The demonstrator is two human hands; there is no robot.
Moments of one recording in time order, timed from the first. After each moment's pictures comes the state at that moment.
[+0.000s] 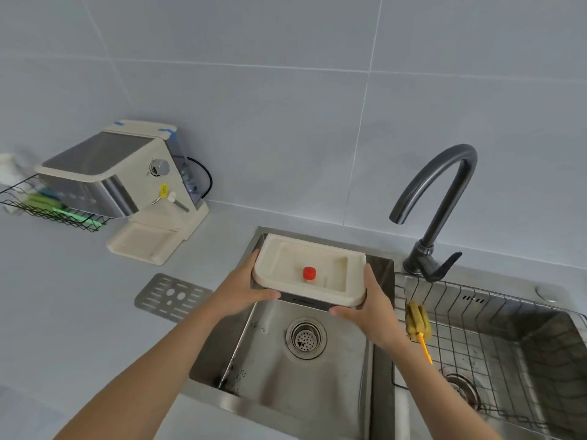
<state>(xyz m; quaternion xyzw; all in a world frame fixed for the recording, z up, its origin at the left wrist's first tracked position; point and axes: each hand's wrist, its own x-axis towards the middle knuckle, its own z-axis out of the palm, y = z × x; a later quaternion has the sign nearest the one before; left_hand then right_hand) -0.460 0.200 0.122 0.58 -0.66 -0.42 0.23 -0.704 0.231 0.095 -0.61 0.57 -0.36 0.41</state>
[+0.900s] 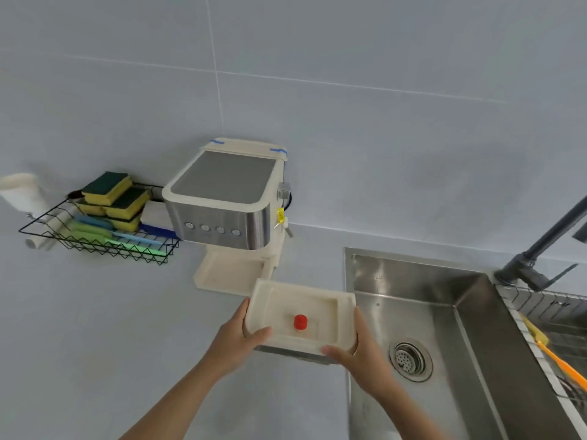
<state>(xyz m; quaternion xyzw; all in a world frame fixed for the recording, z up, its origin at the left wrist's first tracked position) -0.131 0.174 0.067 0.56 -0.61 -0.49 0.26 -0.363 0.224 0.055 -0.53 0.61 -0.40 0.43</state>
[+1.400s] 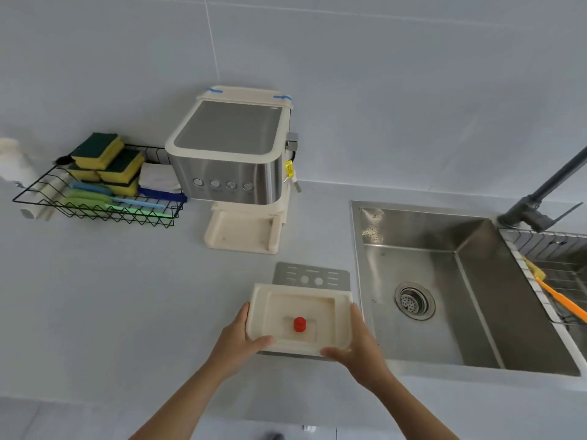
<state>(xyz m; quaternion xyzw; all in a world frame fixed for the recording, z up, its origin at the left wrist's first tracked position) -0.089 0.224 0.023 0.59 -0.60 -0.52 0.16 -0.316 0.280 0.015 -0.51 0.69 -0.30 0.41</state>
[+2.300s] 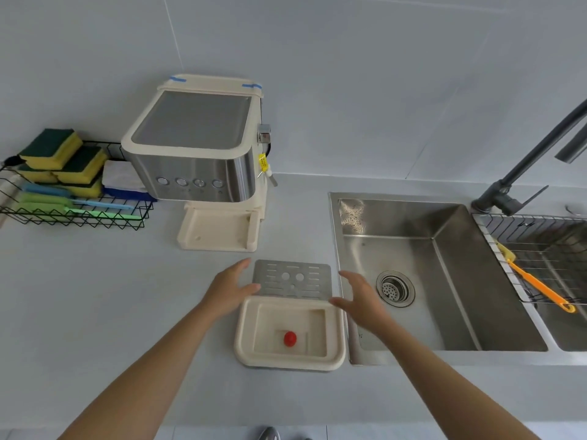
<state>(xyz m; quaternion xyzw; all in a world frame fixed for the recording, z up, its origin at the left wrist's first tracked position) -0.122 0.141 0.037 0.58 -0.69 -0.42 0.11 -0.365 0.226 0.041 -0.55 0.75 -0.17 0.32</state>
